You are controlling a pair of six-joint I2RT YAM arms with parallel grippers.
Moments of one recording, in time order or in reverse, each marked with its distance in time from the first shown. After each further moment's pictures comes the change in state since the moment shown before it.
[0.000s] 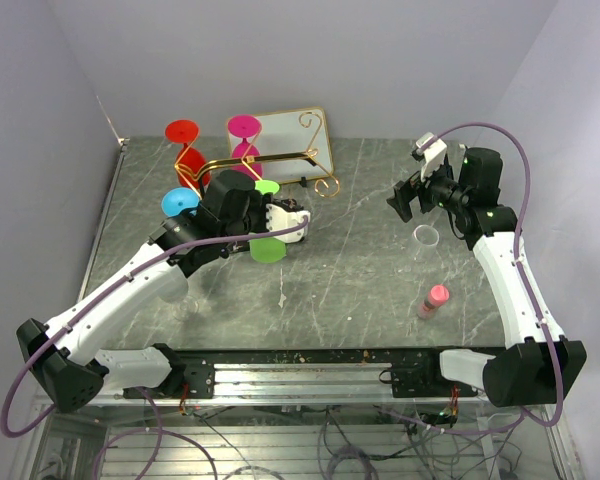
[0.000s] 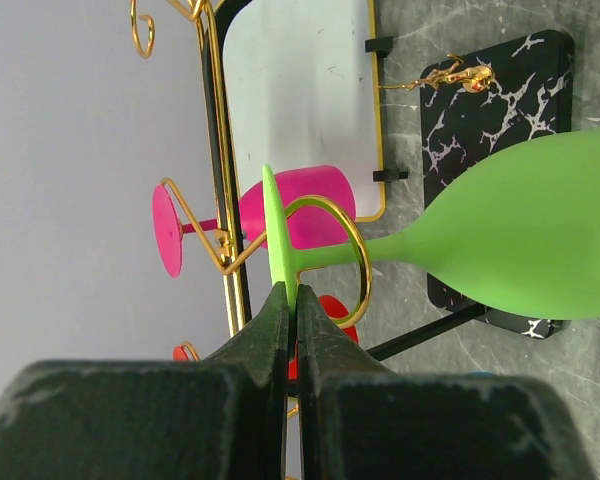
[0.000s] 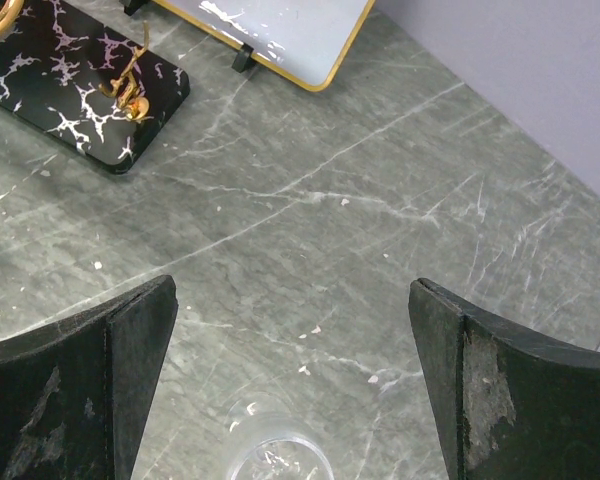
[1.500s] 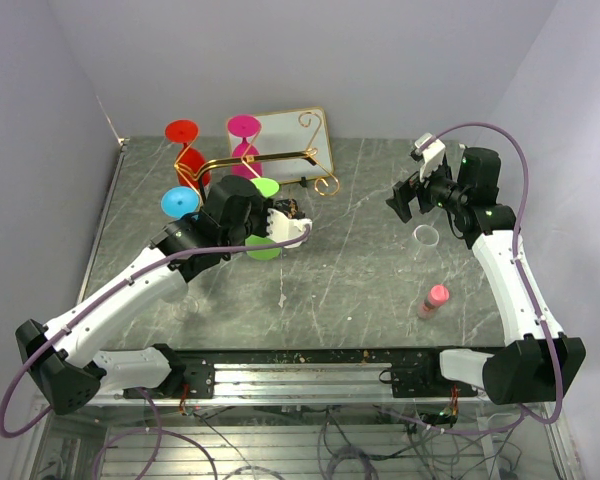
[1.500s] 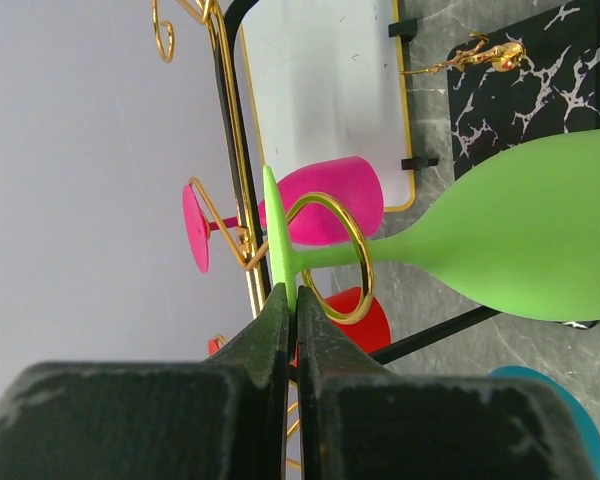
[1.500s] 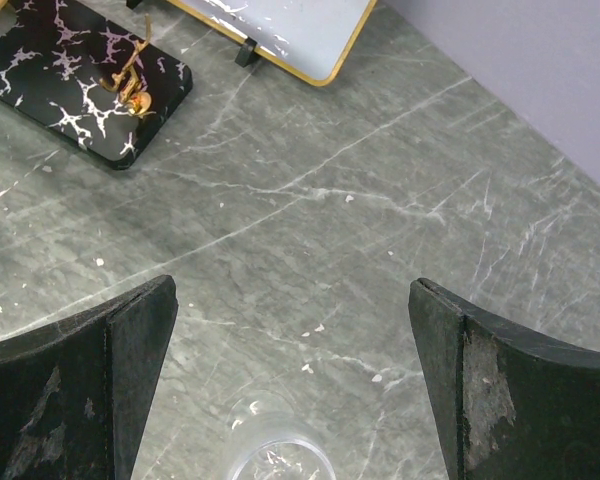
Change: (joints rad) left arm -0.016 -0.018 -0.035 0.043 -0.061 0.089; right arm 0.000 0.012 0.000 -0.004 -0.004 -0.002
